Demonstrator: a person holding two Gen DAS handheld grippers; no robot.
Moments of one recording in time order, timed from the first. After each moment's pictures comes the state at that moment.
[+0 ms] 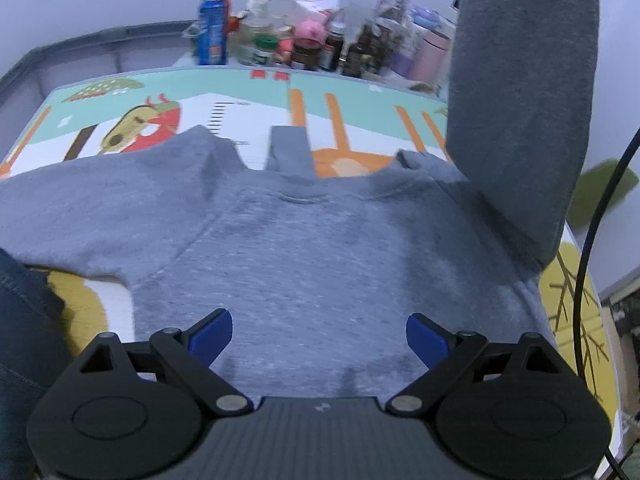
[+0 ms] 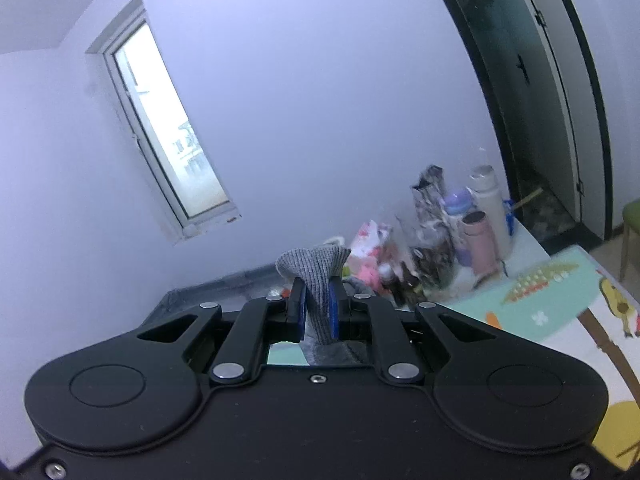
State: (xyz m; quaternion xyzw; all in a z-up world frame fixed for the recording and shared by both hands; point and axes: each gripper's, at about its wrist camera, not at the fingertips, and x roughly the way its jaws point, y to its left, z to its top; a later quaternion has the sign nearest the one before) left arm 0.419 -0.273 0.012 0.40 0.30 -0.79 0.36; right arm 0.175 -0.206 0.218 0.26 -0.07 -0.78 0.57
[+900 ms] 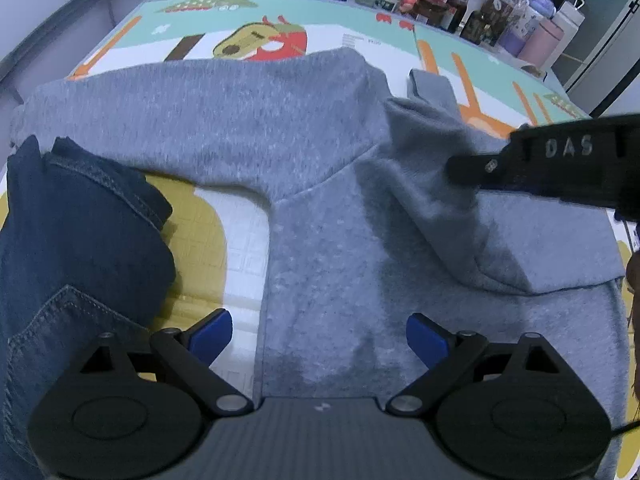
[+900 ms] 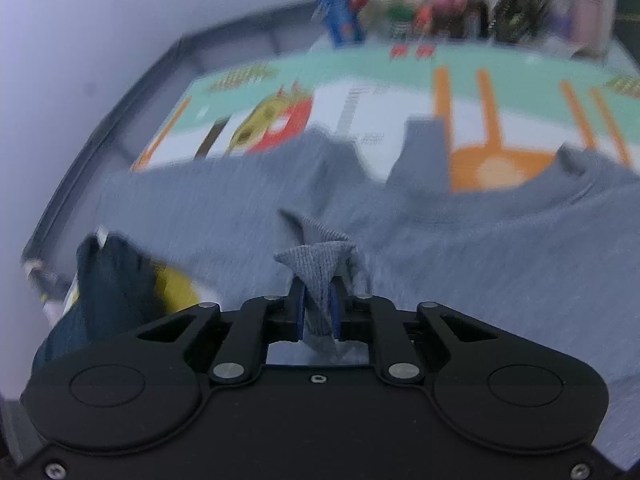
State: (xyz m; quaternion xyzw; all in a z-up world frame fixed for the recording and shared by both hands) left arm 0.502 -0.314 -0.039 0.45 0.36 -0.70 0.42; right arm 0.321 -0.292 -0.010 0.48 0.20 -0.62 0.59
